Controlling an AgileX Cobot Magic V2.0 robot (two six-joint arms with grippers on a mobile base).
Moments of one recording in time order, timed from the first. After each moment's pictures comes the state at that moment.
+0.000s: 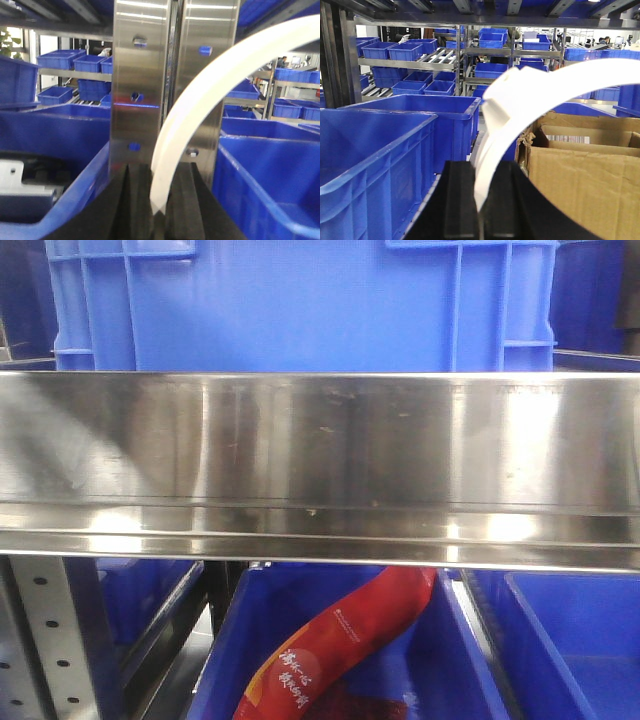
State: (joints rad) left arm 0.00 0.60 -0.68 -0.07 0.02 0.02; right arm -0.25 0.52 -0.65 0.20 0.16 -0.19
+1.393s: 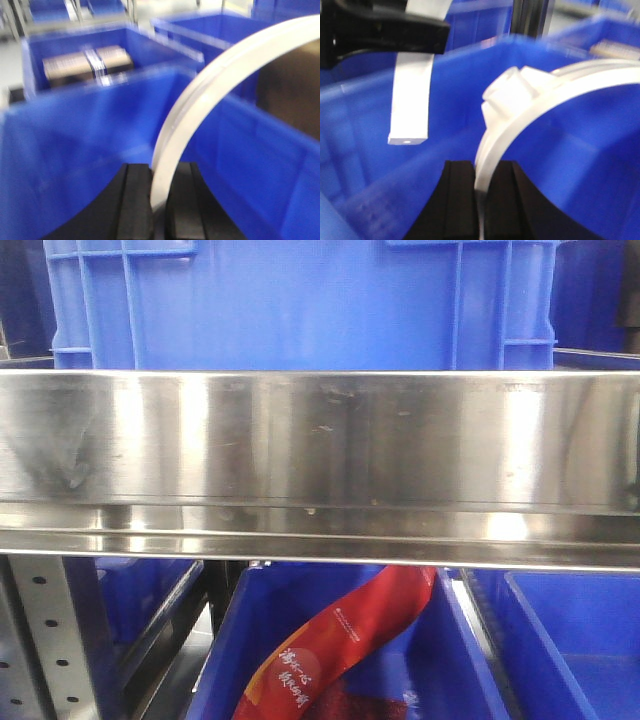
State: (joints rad) left arm -0.48 1.58 -1.66 -0.05 0.47 0.06; right arm 0.32 1.38 -1.33 0.20 0.39 -0.20
